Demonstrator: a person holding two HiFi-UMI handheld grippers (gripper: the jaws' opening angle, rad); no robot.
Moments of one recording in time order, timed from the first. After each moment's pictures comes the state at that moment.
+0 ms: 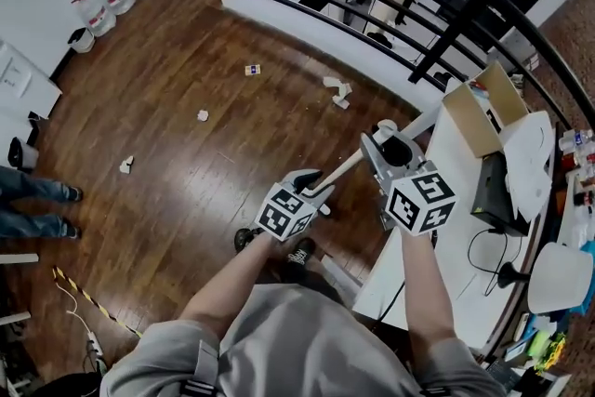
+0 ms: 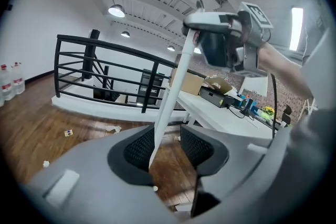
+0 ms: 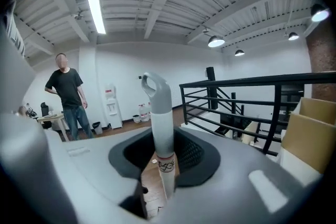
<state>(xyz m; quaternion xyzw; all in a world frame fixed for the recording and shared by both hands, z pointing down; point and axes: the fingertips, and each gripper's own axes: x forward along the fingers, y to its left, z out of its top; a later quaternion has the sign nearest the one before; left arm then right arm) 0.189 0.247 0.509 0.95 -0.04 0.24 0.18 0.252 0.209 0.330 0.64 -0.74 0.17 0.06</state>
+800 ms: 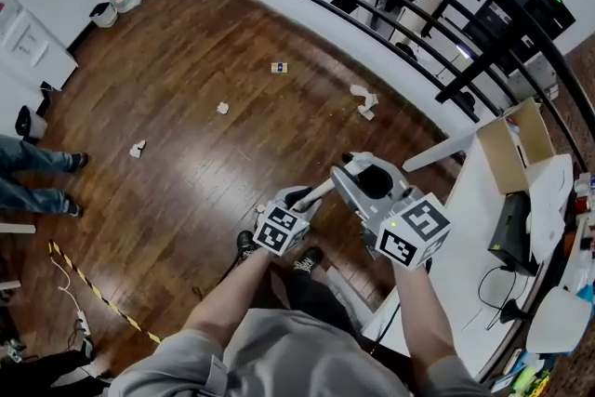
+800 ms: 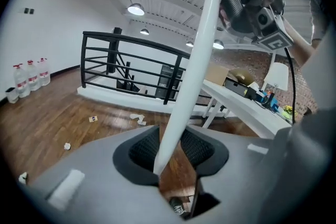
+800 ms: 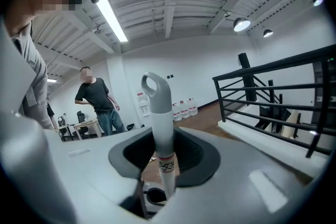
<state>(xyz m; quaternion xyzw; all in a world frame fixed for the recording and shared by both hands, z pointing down) 0.111 0.188 0.592 0.93 -0.15 0.27 0.20 0.127 0.160 0.343 0.50 -0.85 0.19 0.03</state>
